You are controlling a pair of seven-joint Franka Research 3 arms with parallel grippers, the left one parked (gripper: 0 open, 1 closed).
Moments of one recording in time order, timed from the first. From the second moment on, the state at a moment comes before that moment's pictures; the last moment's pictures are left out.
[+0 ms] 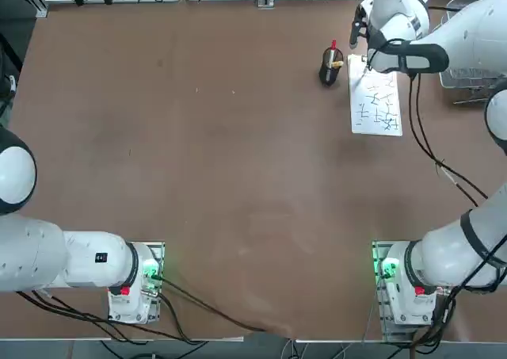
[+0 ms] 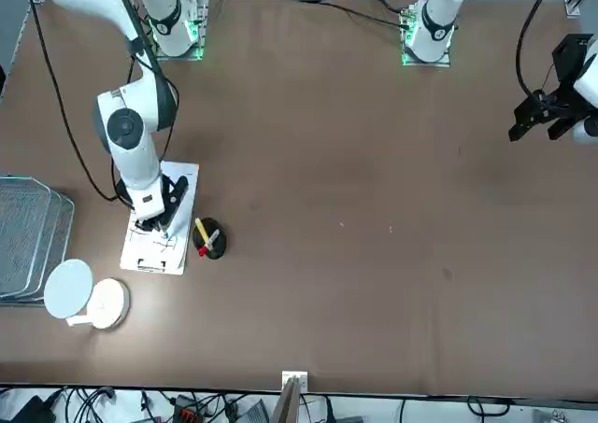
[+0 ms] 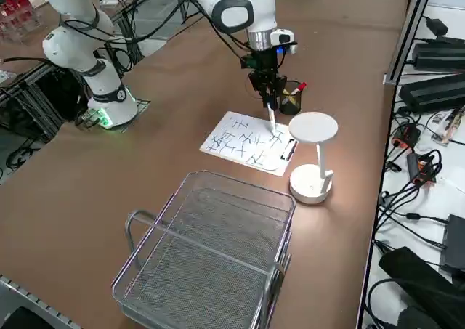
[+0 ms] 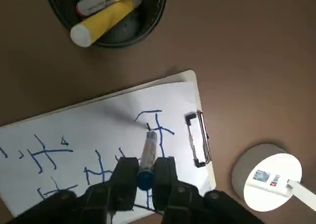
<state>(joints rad) -0.01 0.34 0.23 -2.00 -0.52 2.41 -0.66</state>
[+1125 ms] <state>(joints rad) 0.00 0.22 0.24 -1.80 -0.35 2.19 -0.39</state>
